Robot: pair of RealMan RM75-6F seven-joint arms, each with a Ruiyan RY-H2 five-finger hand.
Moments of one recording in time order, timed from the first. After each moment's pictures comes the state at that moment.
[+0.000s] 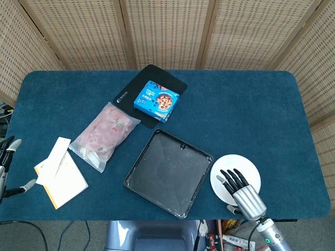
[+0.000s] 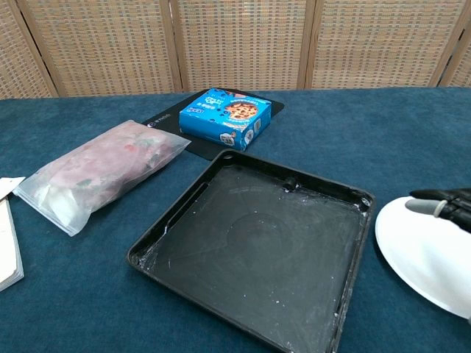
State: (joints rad) left arm -0.07 -0.98 -0.04 -1.81 1.51 1.53 0.00; right arm 0.16 -1.58 -0.07 -1.14 -1.89 1.45 0.00
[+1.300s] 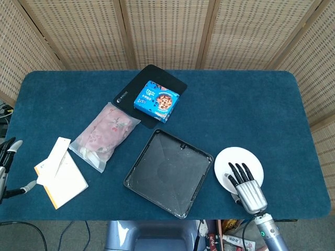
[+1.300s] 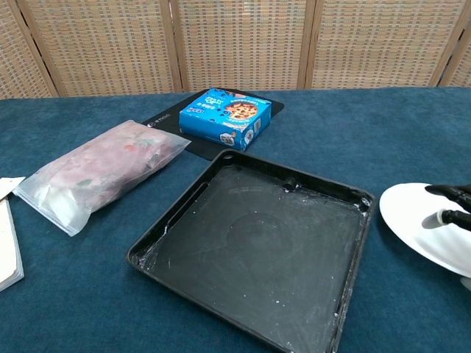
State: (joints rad) left arm -0.07 -0.97 -0.04 -1.81 1.51 1.51 -0.03; right arm 0.16 -1.67 -0.03 -1.06 -1.73 1.44 -0.17
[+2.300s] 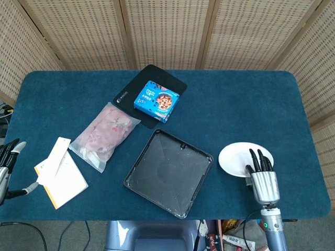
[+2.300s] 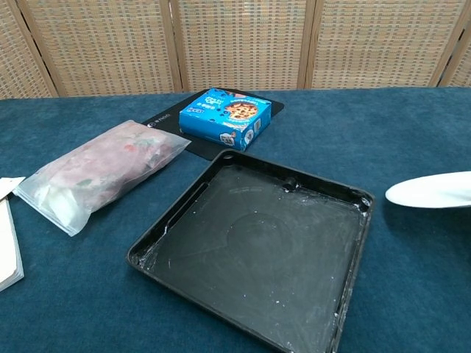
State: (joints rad) left arm -0.08 -0.96 -0.03 -1.81 1.52 1.49 -0.04; right arm 0.14 -1.70 0.11 -1.10 -1.62 1.59 -0.30
